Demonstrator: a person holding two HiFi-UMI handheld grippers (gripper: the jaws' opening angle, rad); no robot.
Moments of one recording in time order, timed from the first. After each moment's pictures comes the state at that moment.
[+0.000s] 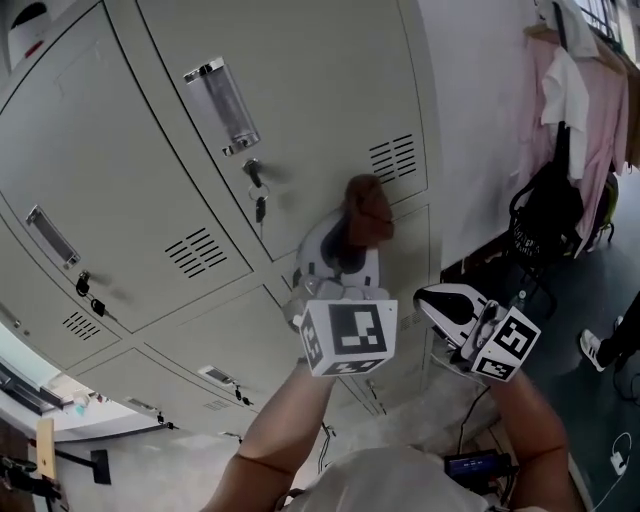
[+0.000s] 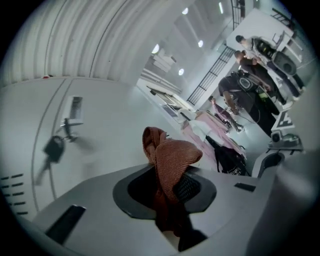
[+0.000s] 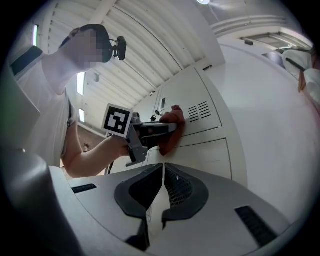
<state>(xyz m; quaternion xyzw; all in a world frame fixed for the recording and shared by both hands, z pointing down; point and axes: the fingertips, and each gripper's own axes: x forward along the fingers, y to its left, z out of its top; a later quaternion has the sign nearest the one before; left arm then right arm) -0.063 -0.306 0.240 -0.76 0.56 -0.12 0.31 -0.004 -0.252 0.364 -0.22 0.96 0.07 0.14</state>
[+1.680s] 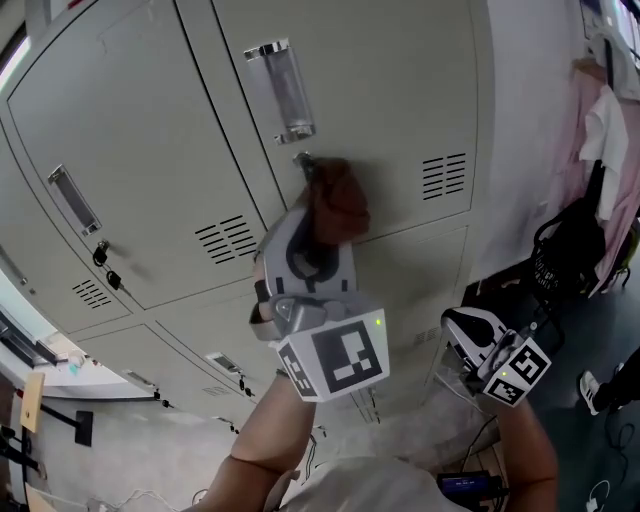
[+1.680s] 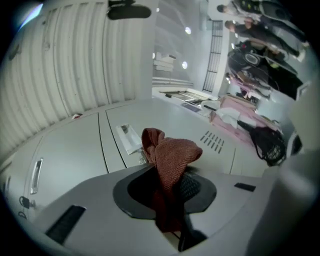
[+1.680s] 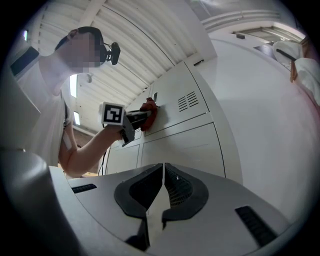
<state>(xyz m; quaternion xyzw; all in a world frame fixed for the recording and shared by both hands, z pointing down) -0.142 -0.269 0.173 -0.61 0.67 -0.10 0.41 0.006 -0.272 0.392 -0.23 0.96 0.03 0.13</state>
